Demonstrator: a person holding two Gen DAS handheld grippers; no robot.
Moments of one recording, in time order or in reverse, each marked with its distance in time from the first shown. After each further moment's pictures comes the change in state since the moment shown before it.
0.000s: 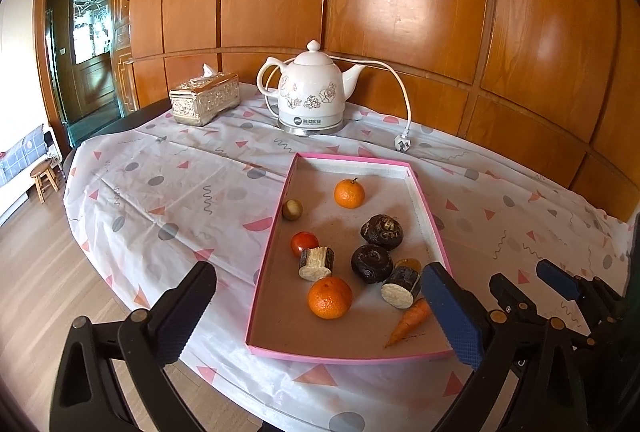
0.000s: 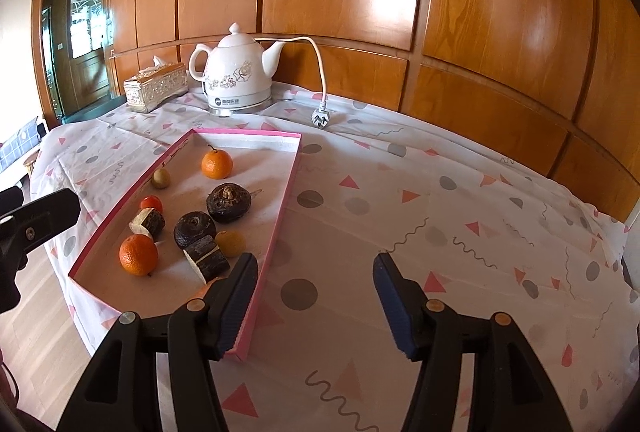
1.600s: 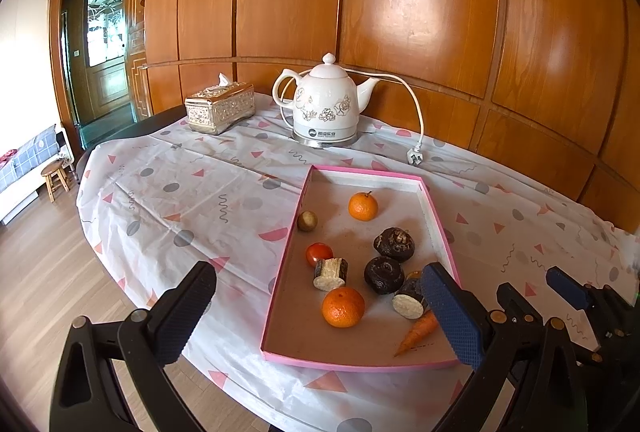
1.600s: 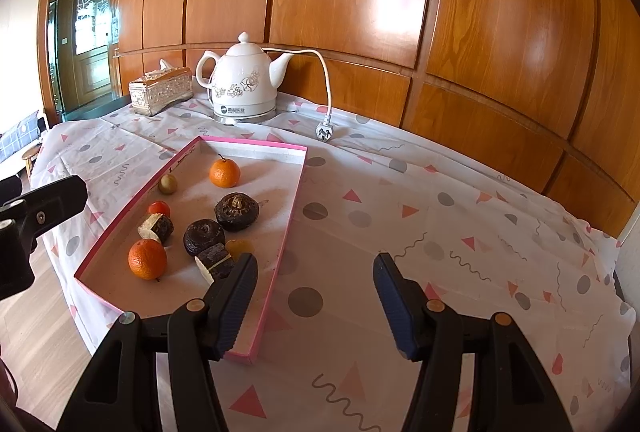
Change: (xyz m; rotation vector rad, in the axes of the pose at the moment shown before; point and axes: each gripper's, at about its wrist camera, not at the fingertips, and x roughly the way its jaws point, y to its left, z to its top) left arm -0.008 0.005 0.003 -0.021 -0.039 0.042; right arm -0.010 0.010 0.002 -0.041 -0.040 -0.015
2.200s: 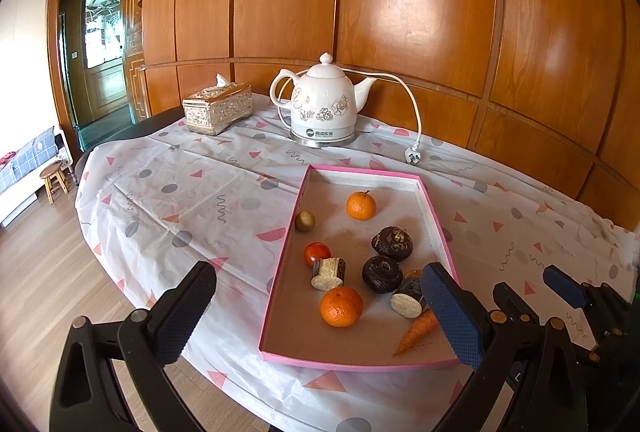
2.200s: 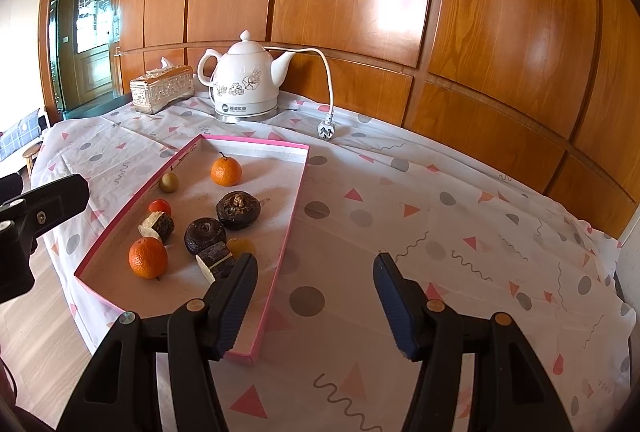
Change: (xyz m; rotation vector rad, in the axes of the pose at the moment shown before) left arm 0.000 -0.002 0.000 0.007 -0.002 -0.004; right arm 0.001 0.000 0.000 -0.001 0.003 0.002
